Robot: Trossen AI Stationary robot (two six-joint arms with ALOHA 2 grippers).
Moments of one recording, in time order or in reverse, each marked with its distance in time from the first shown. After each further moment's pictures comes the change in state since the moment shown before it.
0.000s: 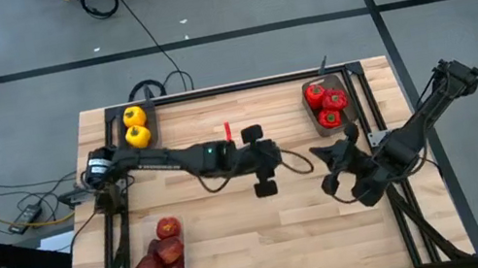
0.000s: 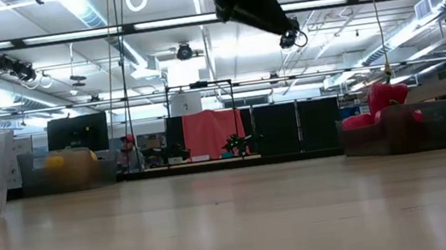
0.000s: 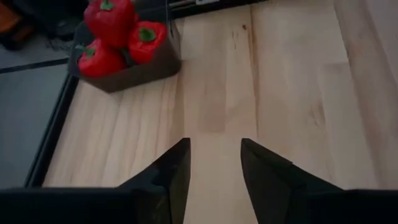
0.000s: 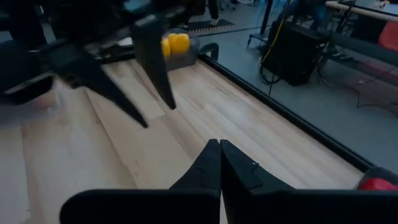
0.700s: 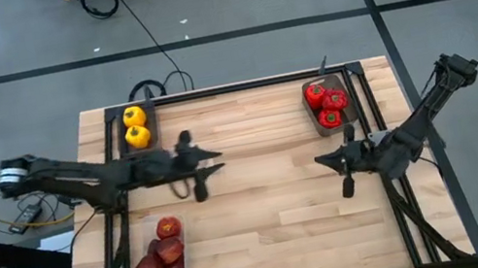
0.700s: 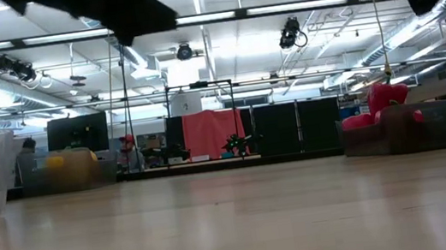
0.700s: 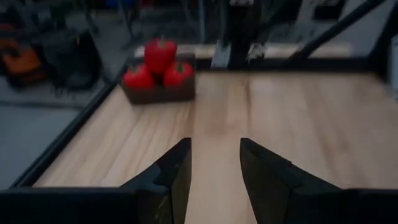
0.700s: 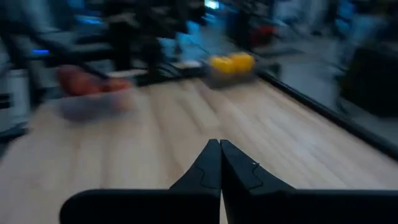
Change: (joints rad) left arm 0.040 -0.740 -0.951 0.638 0.074 -0.076; right arm 0.049 -0.363 -0.442 0.623 -0.115 -0.417
